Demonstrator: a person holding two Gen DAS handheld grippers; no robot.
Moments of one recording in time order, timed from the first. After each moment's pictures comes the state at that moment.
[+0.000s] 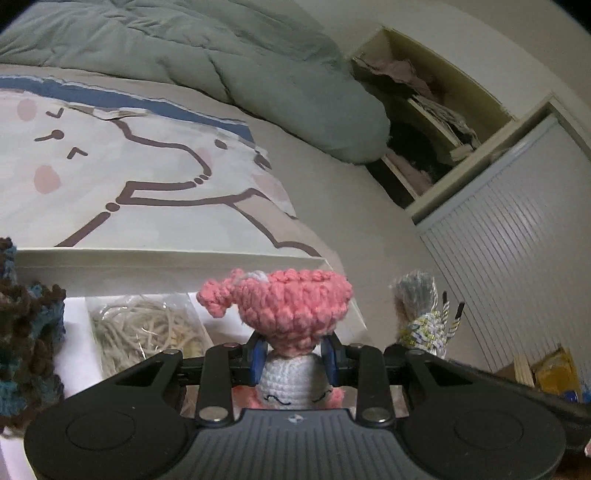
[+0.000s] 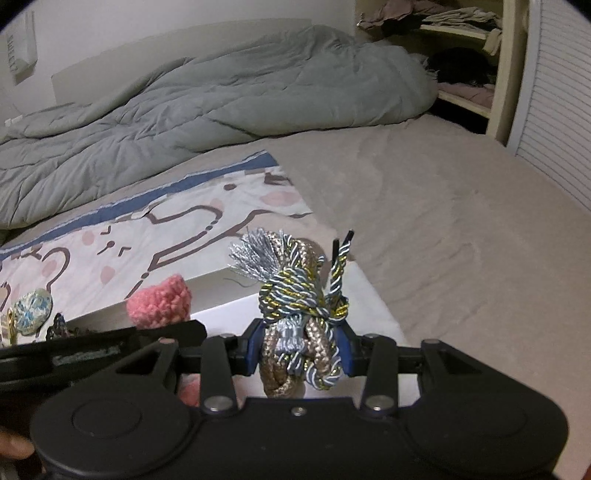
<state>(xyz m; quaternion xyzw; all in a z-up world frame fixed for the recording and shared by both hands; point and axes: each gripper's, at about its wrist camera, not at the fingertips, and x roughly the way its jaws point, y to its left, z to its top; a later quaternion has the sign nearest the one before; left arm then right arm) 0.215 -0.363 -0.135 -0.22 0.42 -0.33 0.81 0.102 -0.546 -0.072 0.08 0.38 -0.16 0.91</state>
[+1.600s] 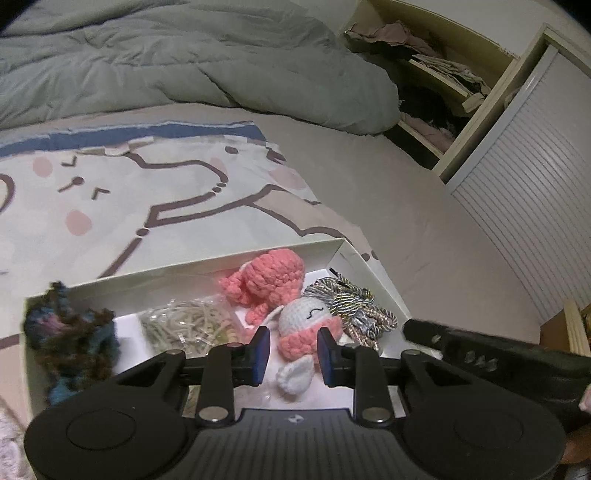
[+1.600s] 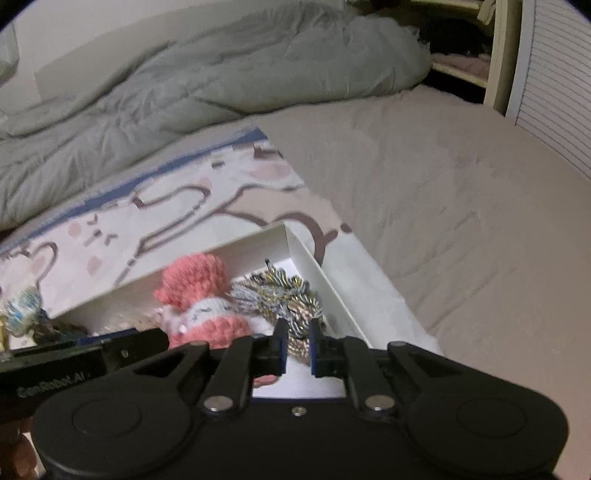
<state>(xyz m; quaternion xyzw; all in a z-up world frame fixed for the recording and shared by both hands) 0.190 -0.369 -0.102 -0.08 0.43 -0.30 0.85 0.103 -0.555 -0.087 0.11 0.39 -0.17 0.90</state>
